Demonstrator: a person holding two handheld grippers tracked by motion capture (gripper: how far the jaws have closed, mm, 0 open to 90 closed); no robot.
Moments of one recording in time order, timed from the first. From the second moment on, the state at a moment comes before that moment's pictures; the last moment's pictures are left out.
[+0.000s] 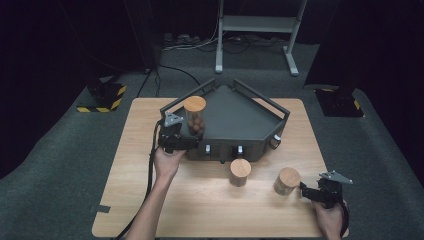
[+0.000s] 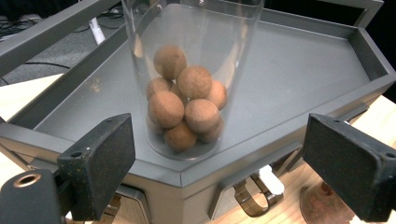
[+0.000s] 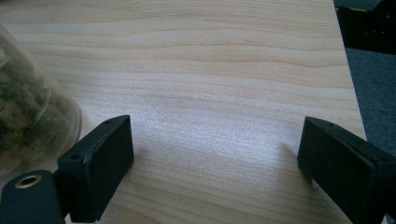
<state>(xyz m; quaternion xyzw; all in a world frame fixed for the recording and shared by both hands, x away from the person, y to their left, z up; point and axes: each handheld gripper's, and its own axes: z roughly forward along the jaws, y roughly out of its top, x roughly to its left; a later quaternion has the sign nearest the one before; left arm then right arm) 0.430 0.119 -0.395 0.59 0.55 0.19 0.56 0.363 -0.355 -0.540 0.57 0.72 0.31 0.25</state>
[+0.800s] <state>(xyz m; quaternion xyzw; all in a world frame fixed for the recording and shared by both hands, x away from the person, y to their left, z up) 0.404 0.133 -0.414 0.58 0.56 0.18 0.57 0.363 -0.355 -0.540 0.57 0.72 0.31 0.25</state>
